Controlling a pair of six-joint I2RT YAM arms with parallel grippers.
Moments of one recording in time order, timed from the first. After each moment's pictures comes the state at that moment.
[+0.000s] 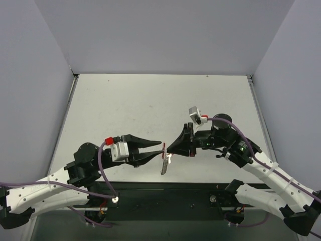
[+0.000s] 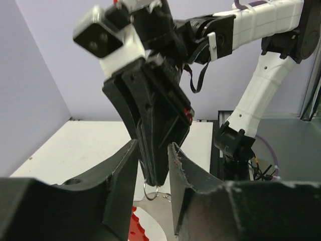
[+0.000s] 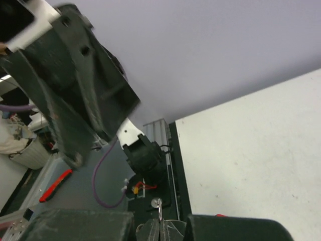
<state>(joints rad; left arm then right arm) -1.15 0.67 0.67 0.33 0.22 0.07 0.77 0.89 0.89 -0.17 -0.76 0.24</state>
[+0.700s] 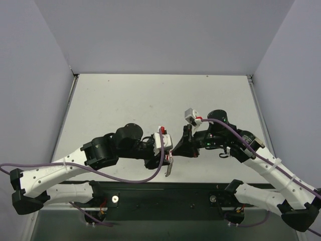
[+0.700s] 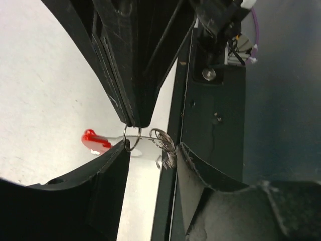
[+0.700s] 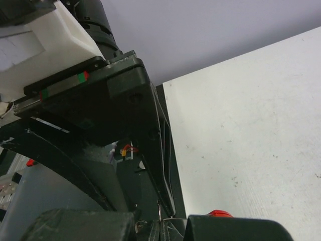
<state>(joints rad) -1.15 1.04 1.12 -0.51 0.27 0.07 0.77 0.96 1.04 -0.56 -0.71 0.02</state>
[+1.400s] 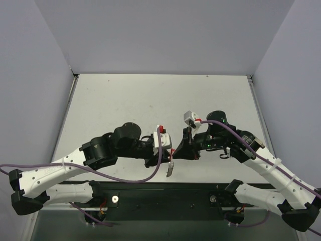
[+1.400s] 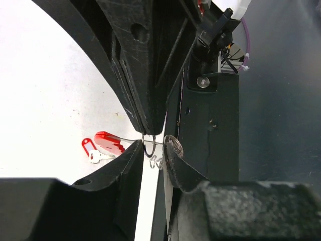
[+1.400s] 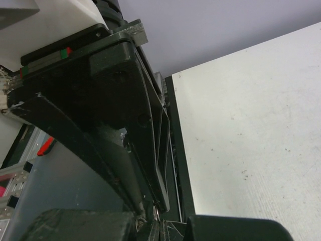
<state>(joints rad) -1.15 1.04 1.12 -0.49 0.31 0.07 0.77 0.96 1.04 -0.61 -0.74 -0.01</state>
